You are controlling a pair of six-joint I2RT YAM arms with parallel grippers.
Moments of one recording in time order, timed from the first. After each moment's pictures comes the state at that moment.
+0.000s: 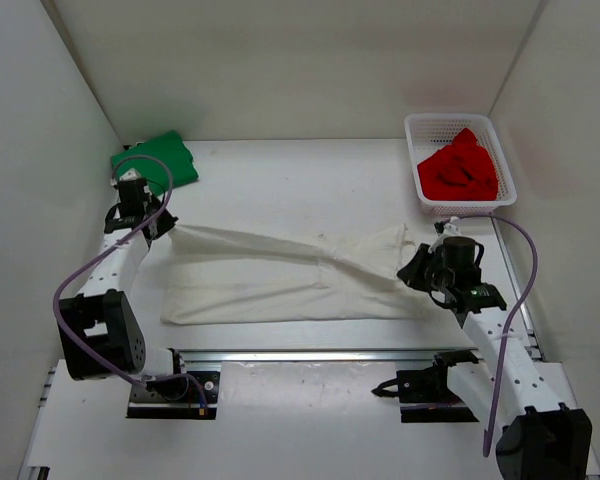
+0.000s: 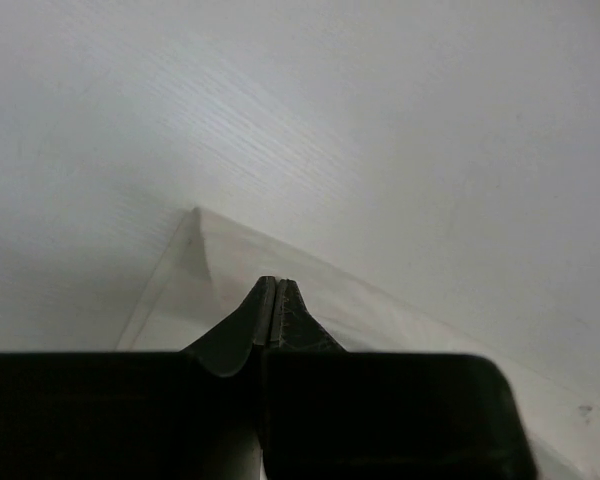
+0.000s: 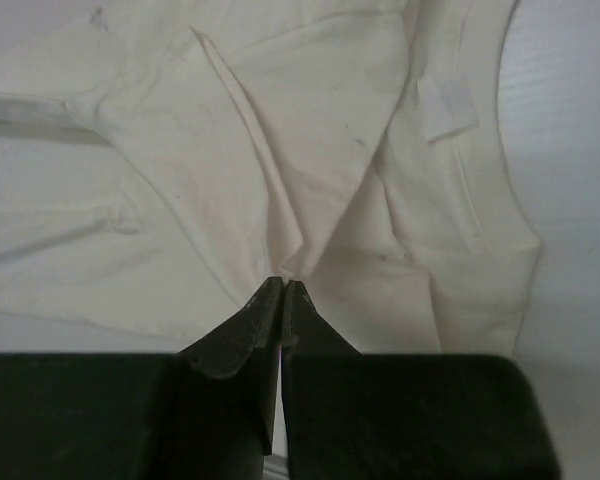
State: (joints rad) left arm 0.14 1.39 0.98 -0.32 -0.03 -0.49; right arm 0.12 0.81 0.53 -0.39 -0.24 0.40
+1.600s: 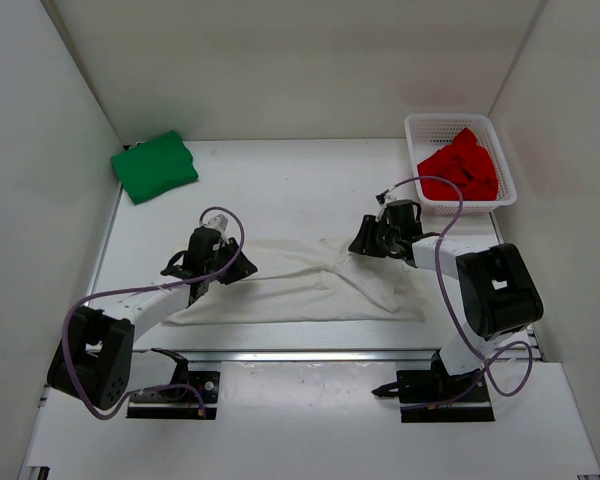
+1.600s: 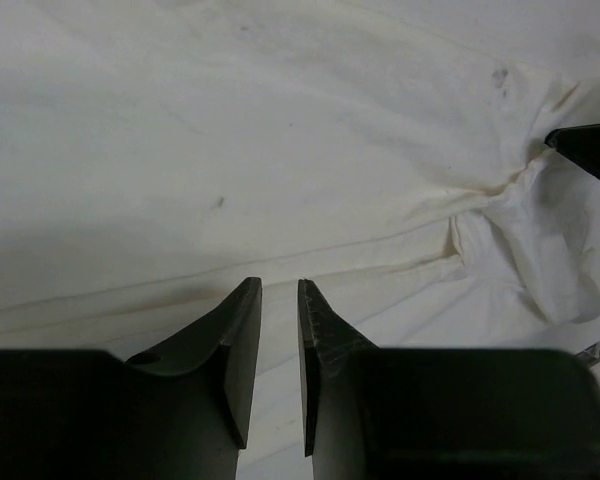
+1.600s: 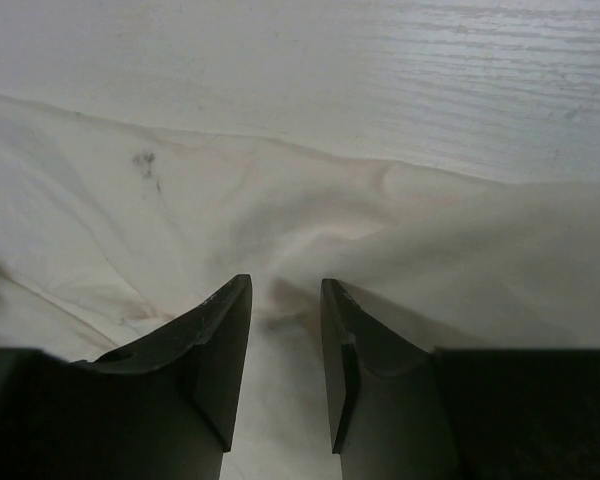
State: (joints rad) left arm -0.36 1.25 0.52 0.01 0.17 -0.68; right arm 0.28 1.63 0.78 0.09 -0.32 0.43
